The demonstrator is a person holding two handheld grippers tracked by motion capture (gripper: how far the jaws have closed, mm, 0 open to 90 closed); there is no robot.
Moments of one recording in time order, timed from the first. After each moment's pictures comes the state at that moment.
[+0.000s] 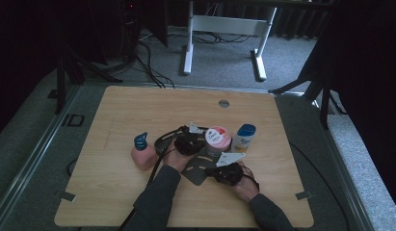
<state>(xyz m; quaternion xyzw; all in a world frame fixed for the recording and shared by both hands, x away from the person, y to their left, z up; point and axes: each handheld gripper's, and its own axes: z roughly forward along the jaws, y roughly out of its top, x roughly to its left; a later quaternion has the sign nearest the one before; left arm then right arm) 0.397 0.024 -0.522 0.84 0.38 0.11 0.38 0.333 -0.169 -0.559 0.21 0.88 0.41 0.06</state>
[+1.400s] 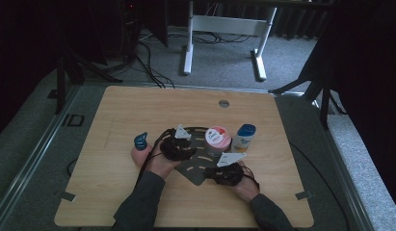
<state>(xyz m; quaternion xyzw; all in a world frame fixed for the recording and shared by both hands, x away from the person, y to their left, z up) 0.362 0.064 -0.494 0.85 0.34 0.12 0.38 0.333 -0.170 -0.559 0.20 0.88 0.42 0.05</state>
